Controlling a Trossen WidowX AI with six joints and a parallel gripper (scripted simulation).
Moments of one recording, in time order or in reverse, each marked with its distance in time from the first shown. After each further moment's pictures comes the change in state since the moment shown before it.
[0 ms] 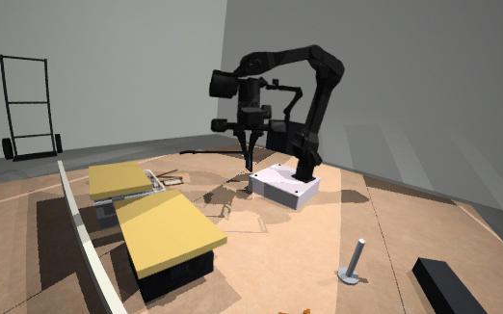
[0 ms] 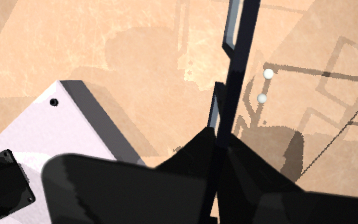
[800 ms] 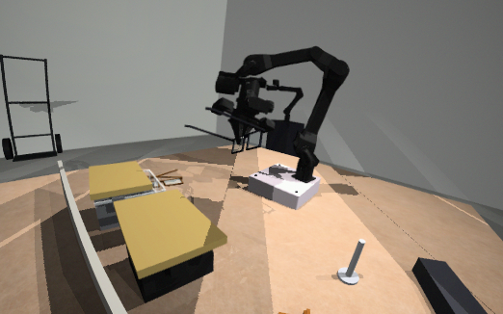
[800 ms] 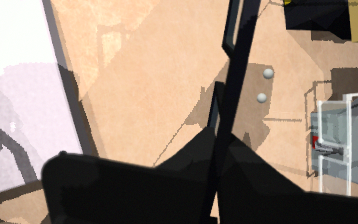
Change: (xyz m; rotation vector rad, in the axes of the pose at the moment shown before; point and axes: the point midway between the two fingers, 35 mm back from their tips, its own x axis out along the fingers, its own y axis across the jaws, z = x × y) arm -0.039 -0.014 -0.042 -0.484 -0.189 -0.210
